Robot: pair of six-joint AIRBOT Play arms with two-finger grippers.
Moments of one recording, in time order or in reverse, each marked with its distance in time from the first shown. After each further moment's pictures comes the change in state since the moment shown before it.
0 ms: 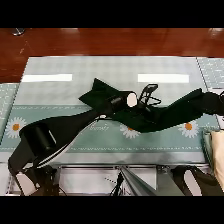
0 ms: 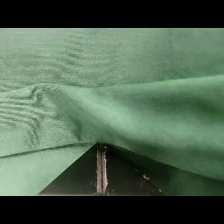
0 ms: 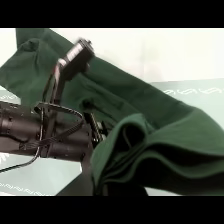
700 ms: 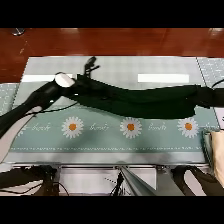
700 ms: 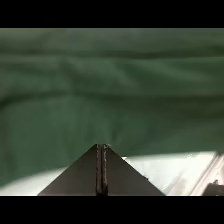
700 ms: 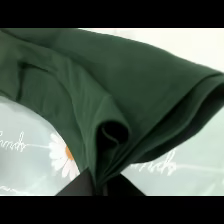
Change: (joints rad) left arm 0.417 0.447 -0.497 -0.195 0.072 0.268; right arm 0.000 -0.146 0.037 -0.062 -0.005 -0.050
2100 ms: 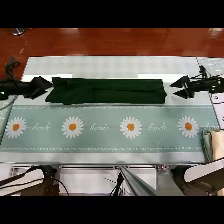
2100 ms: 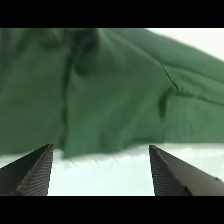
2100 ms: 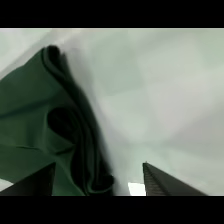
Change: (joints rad) left arm 0.858 0.181 -0.182 0.097 -0.257 0.140; right arm -0.139 -1.038 0.356 0.290 -0.189 -0.132
